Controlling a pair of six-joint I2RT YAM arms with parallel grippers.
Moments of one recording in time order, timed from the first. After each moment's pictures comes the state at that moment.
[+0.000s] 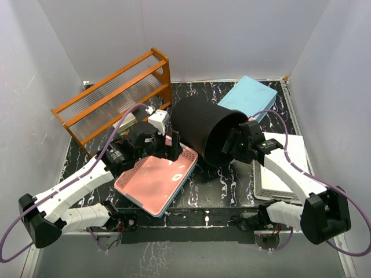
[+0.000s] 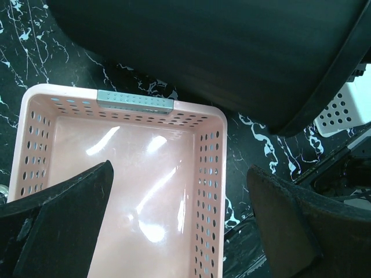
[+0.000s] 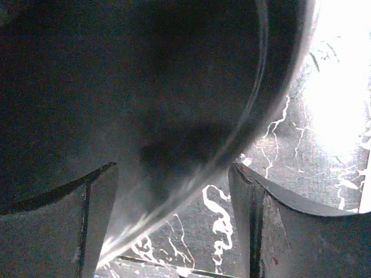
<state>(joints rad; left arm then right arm) -0.84 1.06 1.00 -0.51 -0.11 -0.39 0.33 1.13 0.76 -0.54 -0.03 0.74</state>
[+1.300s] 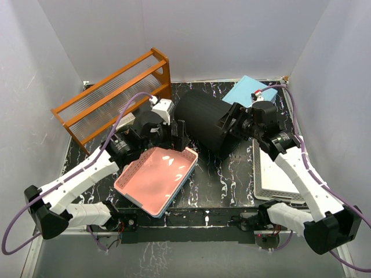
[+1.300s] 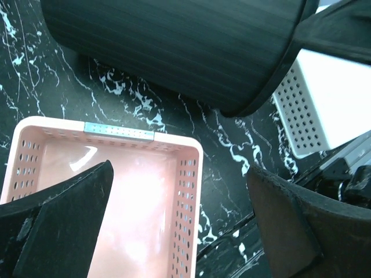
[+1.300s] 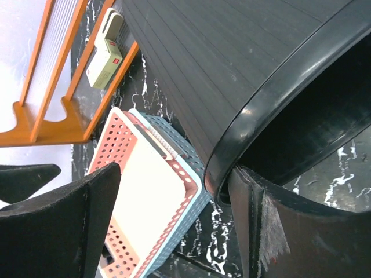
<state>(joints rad) -0.85 1.20 1.19 -0.55 -0.12 -0.43 0.34 1.06 1.06 -0.51 -0.18 0.72</state>
